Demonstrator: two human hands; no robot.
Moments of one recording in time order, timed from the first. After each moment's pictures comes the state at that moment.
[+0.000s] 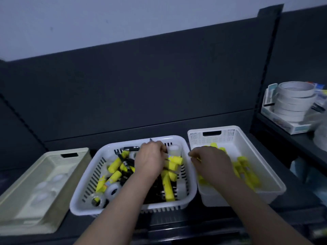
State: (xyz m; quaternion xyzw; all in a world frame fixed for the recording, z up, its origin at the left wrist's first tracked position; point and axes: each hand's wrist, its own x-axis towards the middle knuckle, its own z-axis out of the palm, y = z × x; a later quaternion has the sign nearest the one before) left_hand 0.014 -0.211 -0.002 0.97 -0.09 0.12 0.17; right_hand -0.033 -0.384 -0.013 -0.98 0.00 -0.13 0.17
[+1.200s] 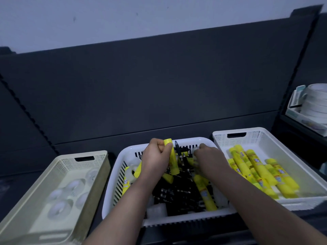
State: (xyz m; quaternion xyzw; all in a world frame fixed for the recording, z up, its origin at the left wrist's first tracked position) left_hand 0.055 -0.125 -0.021 0.84 -0.03 0.07 0.54; right_hand 0.028 -0.292 -0.026 -1.00 0.00 -0.05 -0.02
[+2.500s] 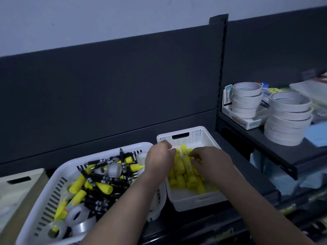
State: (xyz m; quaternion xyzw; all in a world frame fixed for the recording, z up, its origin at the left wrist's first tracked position) left_hand 0.034 -0.317 -0.022 0.95 -0.15 0.04 0.28; right_hand -0.053 -0.456 -0.012 -0.98 0.10 -0.12 0.15
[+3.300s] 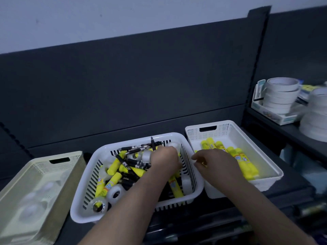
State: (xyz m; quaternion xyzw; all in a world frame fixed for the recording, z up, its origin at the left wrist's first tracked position) left_hand 0.038 -0.234 -0.036 0.98 -0.16 -0.01 0.06; right_hand -0.068 -0.362 -0.004 -0.98 0.07 -0.10 0.17
